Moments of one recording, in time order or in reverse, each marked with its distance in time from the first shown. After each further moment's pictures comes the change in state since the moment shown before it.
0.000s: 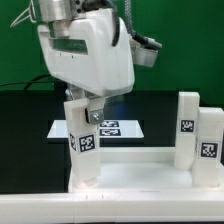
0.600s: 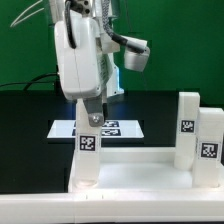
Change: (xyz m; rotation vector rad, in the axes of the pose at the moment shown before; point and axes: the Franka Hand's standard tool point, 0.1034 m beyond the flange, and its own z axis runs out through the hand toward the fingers) arm -0.011 -0.007 0.004 0.074 -0.010 0.490
